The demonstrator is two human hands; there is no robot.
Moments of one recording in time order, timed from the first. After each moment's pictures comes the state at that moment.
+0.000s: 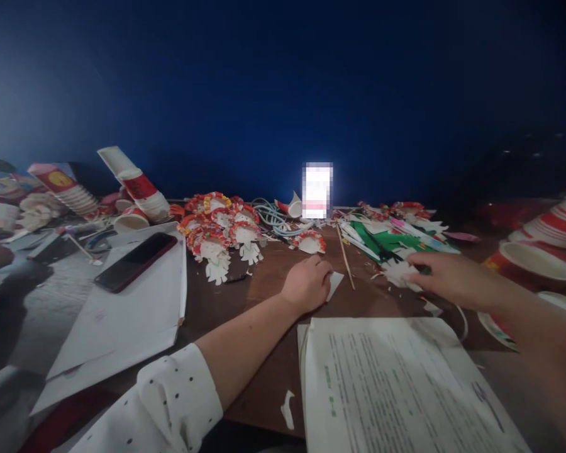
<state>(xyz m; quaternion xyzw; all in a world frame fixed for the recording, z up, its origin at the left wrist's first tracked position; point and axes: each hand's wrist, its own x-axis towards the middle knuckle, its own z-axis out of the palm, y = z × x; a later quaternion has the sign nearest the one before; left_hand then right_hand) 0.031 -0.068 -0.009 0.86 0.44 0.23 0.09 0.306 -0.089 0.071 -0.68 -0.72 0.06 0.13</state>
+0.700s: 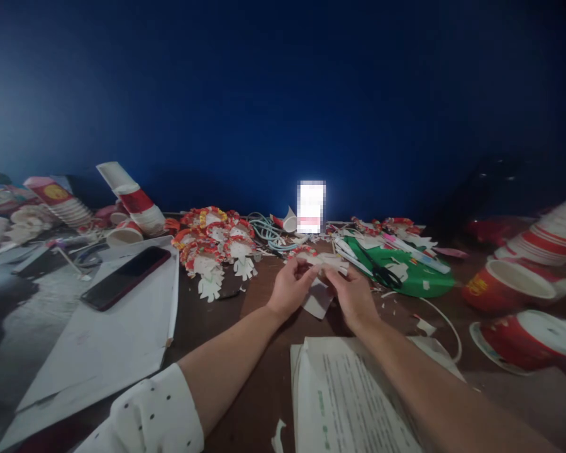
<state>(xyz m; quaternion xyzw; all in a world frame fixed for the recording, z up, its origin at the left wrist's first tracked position) 0.027 -0.050 -0.007 0.59 0.45 0.51 0.44 0.161 -0.076 0.007 -0.56 -0.41 0.43 0.58</state>
